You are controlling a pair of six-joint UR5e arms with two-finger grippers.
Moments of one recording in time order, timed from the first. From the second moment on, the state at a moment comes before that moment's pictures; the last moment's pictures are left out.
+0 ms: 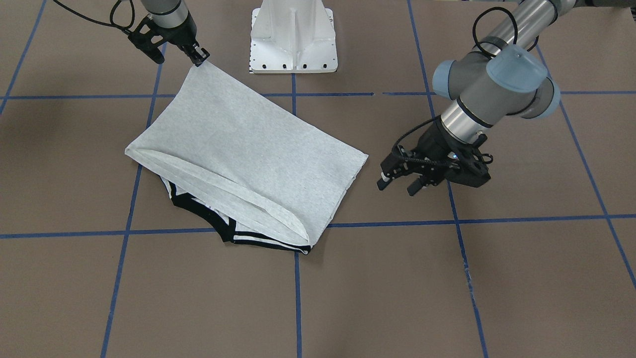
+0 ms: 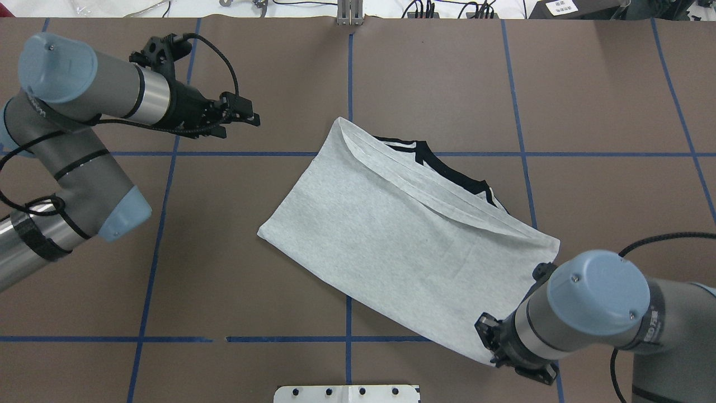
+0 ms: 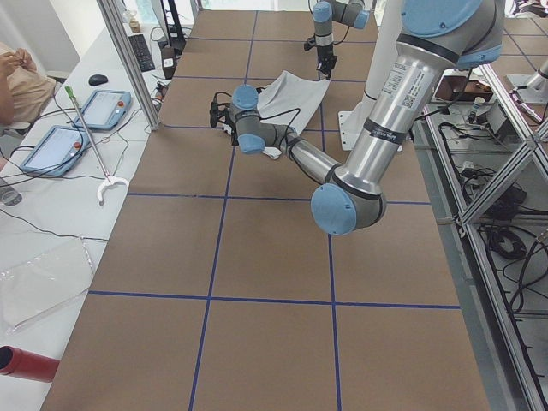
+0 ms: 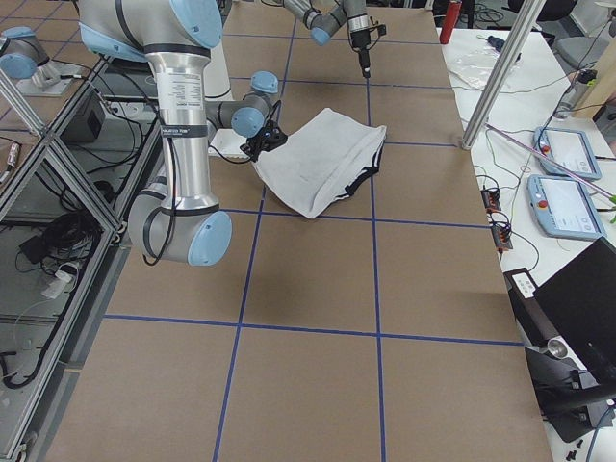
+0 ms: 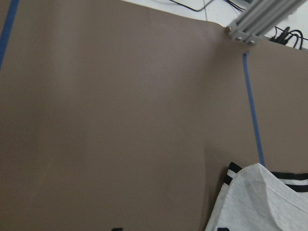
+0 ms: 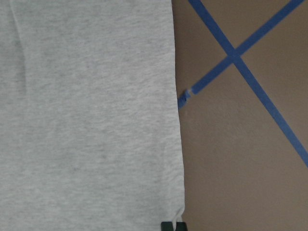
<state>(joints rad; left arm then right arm) -0.80 -2.03 -1.62 -2.36 -2.09 -1.39 0.24 -1.48 2.28 -1.66 1.98 2.11</state>
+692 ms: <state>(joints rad) -0.62 -1.89 -1.84 -2.32 -2.07 -1.64 0.21 -1.43 2.34 -1.69 1.92 2.16</state>
